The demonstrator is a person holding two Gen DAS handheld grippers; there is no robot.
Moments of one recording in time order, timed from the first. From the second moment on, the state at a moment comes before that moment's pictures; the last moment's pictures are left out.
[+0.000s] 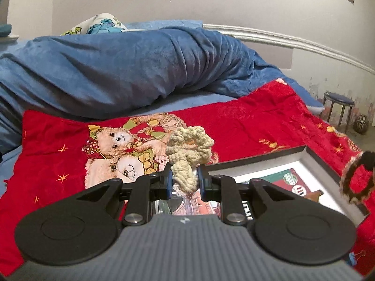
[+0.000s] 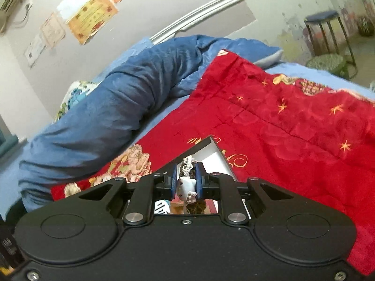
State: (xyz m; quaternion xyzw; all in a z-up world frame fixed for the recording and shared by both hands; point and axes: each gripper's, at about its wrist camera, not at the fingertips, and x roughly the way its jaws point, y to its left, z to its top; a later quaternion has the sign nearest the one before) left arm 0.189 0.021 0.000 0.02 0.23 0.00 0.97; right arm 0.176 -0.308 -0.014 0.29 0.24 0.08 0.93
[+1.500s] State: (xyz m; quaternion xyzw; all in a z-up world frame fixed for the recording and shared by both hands) left arm 0.178 -0.025 -0.028 0.08 0.23 -0.03 0.97; right arm 0.178 -0.320 -0.024 0.35 0.22 0.08 0.91
